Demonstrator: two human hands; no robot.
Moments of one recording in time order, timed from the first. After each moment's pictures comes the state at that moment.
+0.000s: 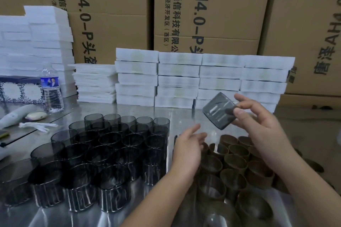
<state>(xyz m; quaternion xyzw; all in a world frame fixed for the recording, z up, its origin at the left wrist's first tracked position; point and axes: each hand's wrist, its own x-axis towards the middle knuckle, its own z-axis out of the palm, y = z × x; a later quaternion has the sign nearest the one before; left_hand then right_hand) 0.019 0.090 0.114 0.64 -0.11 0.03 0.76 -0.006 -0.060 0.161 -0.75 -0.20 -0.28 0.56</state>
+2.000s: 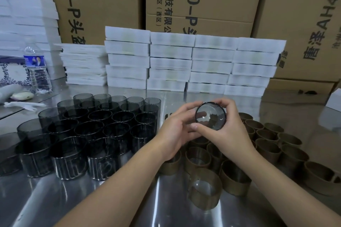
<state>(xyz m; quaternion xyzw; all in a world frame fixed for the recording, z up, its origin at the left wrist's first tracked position) 0.010 0.100 0.104 0.50 -0.21 -0.12 0.83 -0.014 -0.044 0.102 -0.81 -0.14 -0.28 0.49</state>
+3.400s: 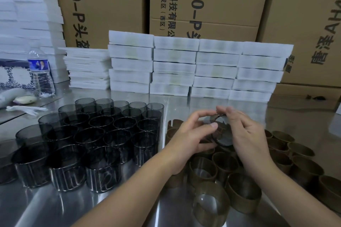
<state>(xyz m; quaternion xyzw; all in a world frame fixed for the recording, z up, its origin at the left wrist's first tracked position) 0.003 0.092 0.104 0.58 -0.25 -0.10 0.77 -0.012 -0.049 0.112 -0.73 -0.11 -0.31 0.60</state>
